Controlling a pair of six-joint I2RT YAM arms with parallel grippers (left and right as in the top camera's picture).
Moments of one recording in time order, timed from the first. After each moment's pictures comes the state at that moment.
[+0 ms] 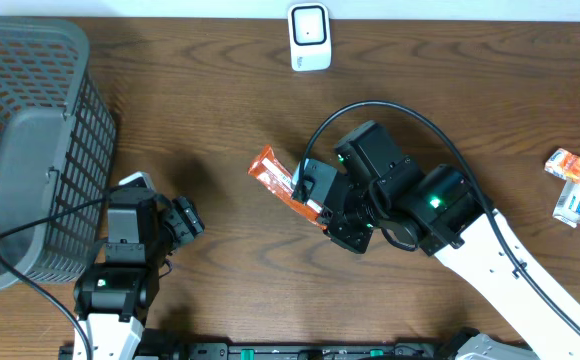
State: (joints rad) left arm -0.06 0.82 0.60 -0.66 -0.01 -0.53; right arm 0.71 1.37 1.38 -1.13 -0.26 -0.36
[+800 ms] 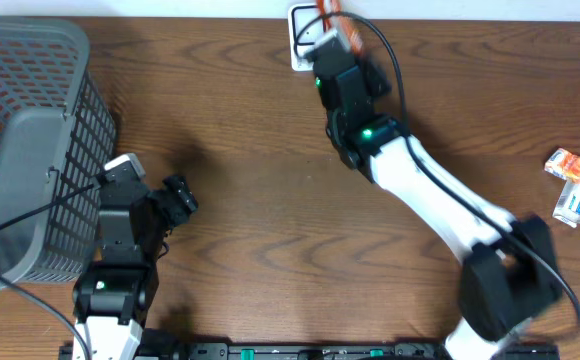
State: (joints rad) left arm -0.05 0.79 0.60 -0.46 -0.08 -0.53; right arm 0.54 1.85 1.39 0.06 0.78 -0.51
